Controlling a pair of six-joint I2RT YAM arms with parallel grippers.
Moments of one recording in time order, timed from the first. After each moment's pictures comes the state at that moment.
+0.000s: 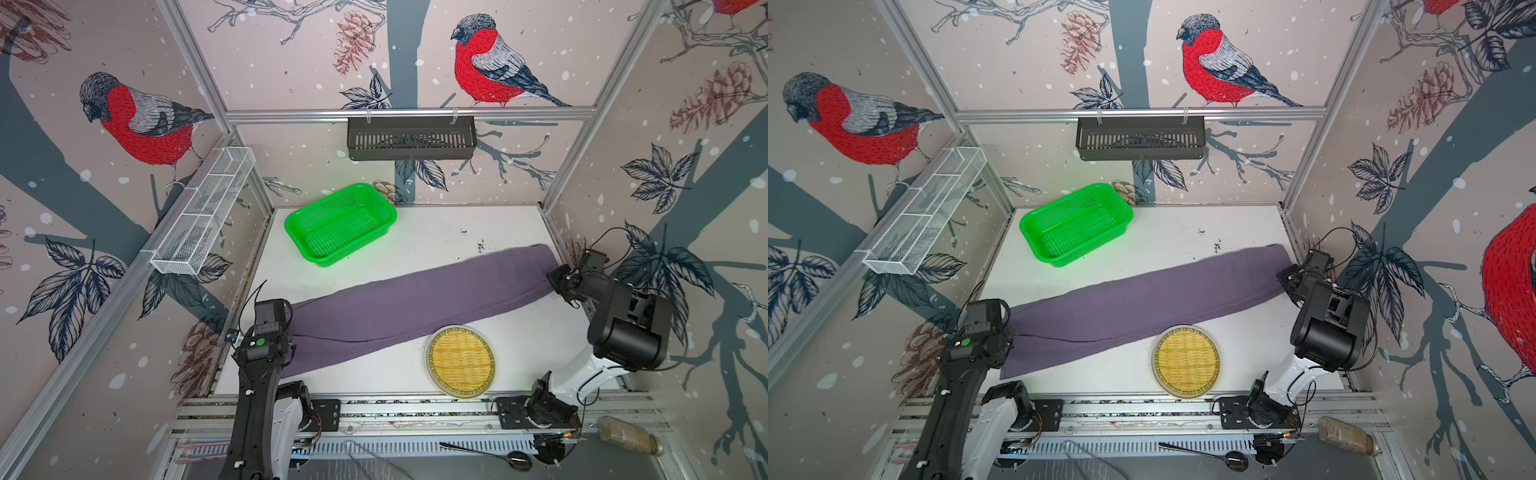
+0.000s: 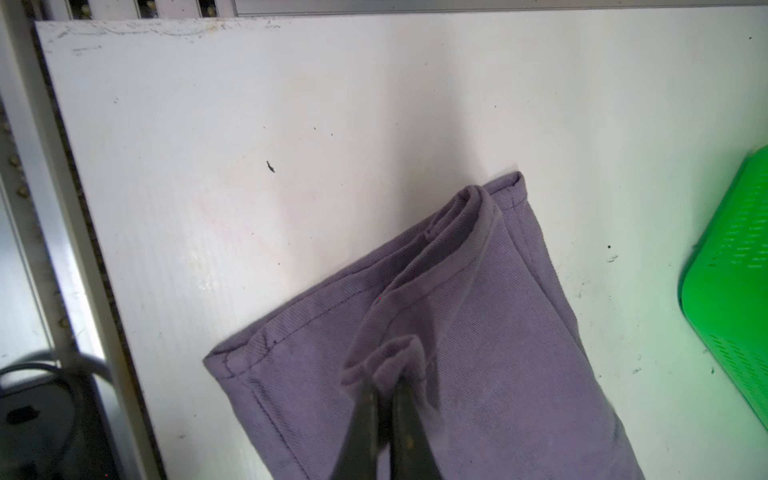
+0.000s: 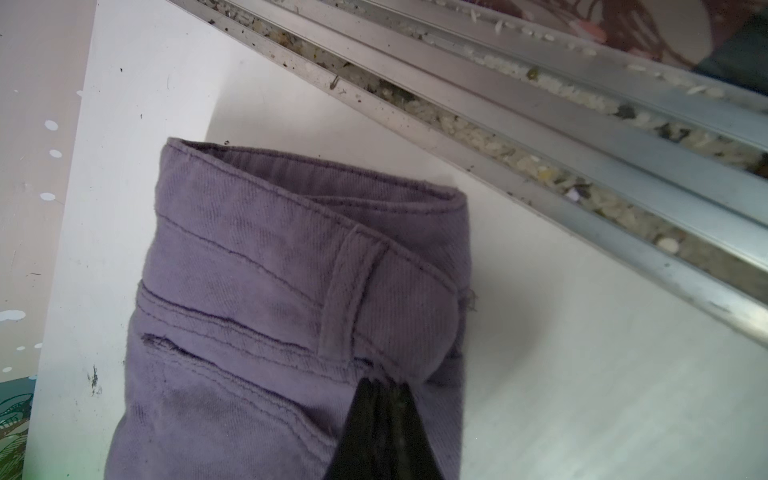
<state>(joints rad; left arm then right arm) 0.20 0.72 0.53 -0.95 -0.25 -1.15 -0.47 1.72 0.90 -0.10 -0.21 0.66</state>
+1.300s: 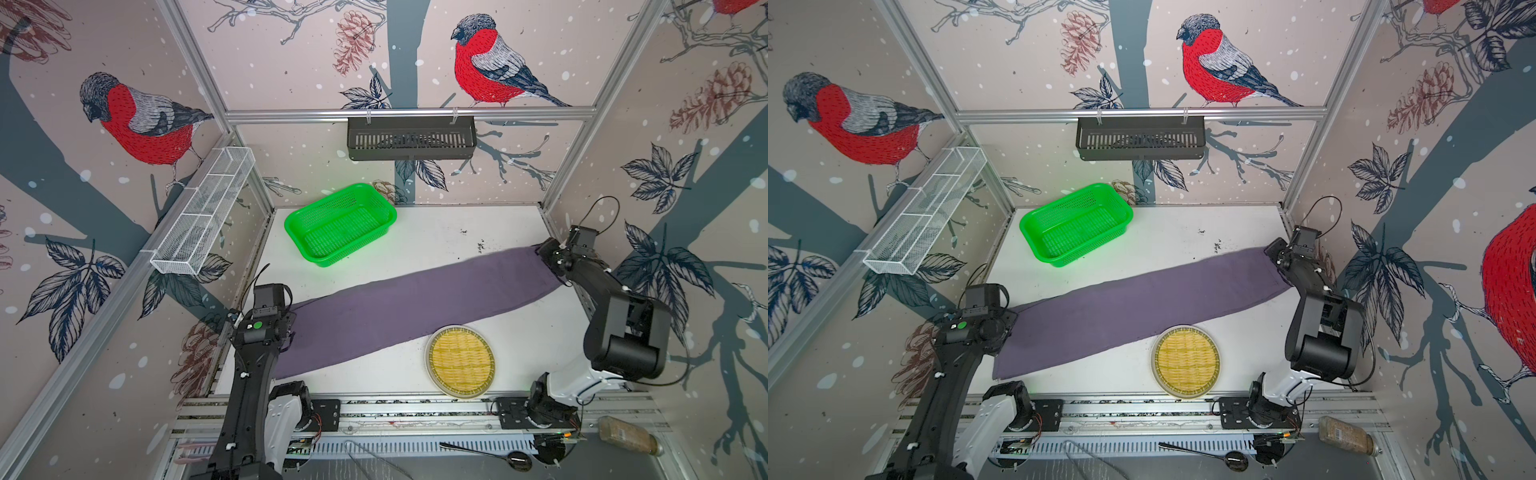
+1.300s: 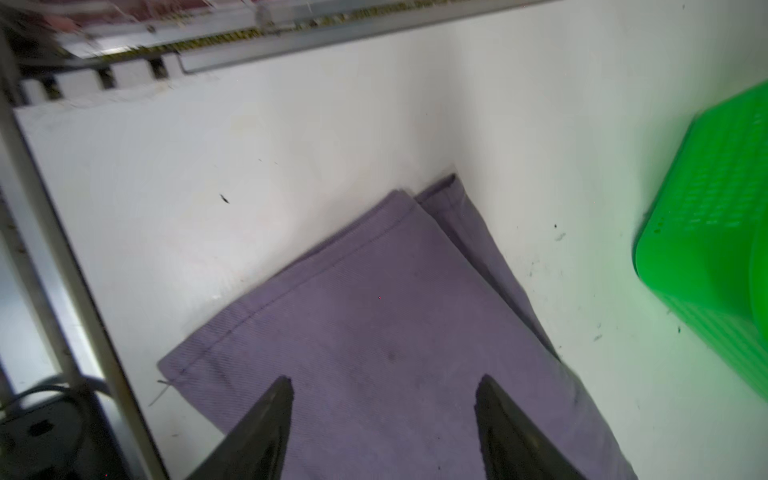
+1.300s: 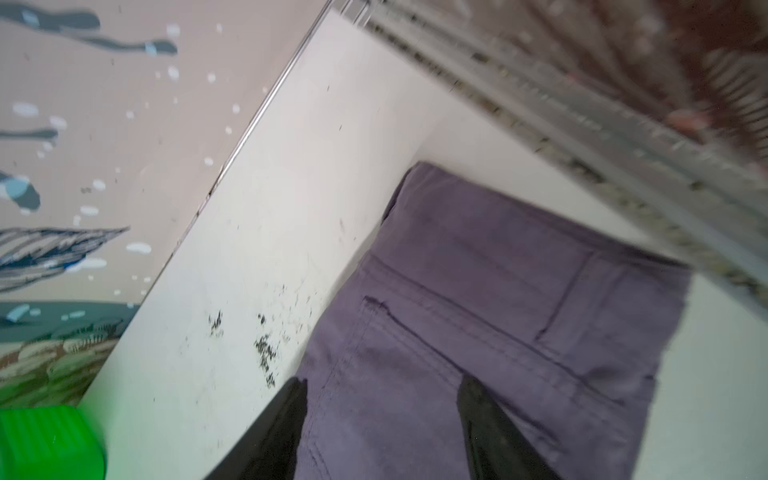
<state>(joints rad) 0.14 0.82 0.65 -0.93 -0.22 -1.05 -0.28 1.65 1.04 -0.18 -0.19 0.57</state>
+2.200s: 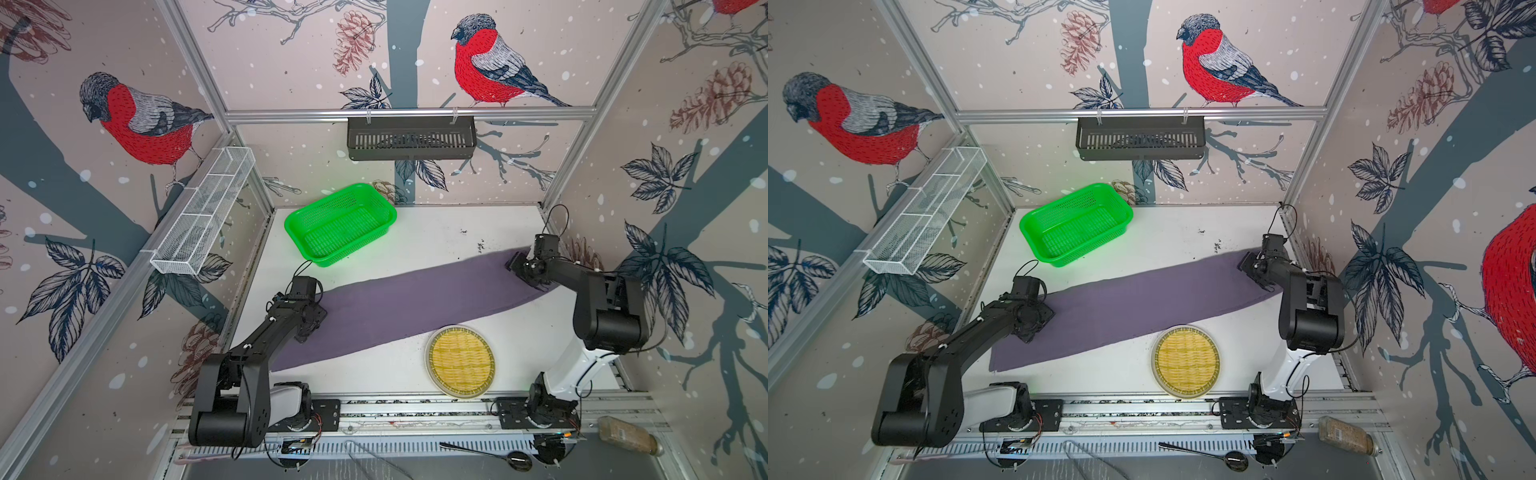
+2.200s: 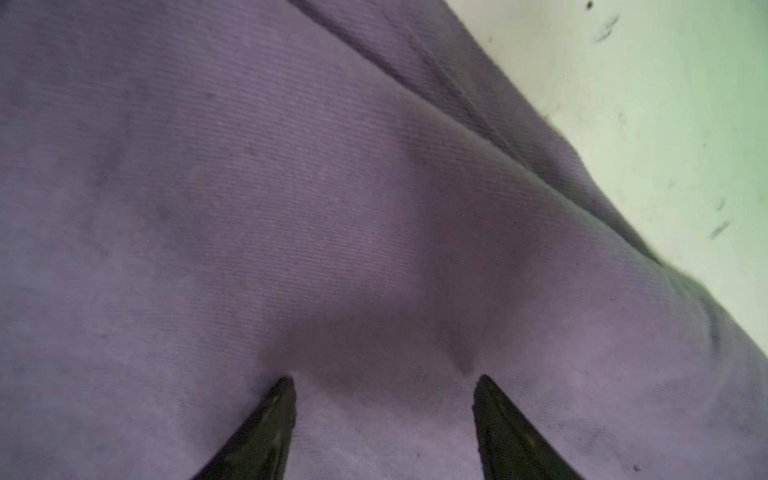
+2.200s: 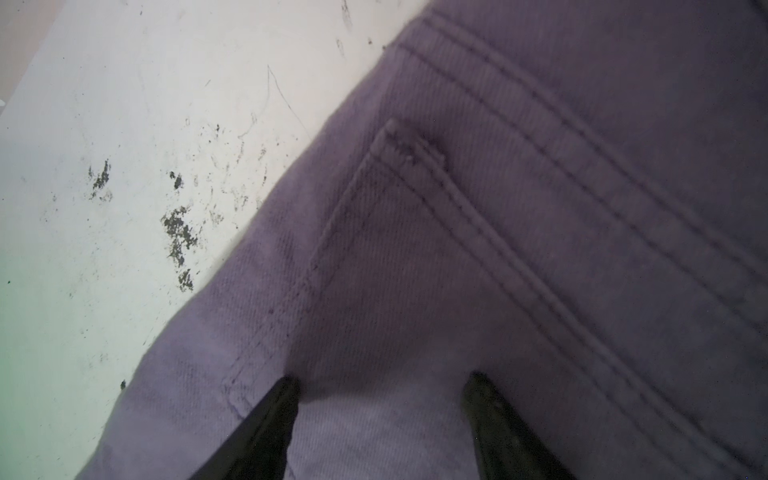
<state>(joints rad) -0.01 1.27 0.56 -0.53 -0.13 -0.93 -0.15 1.80 1.00 -0.17 -0.18 0.47</state>
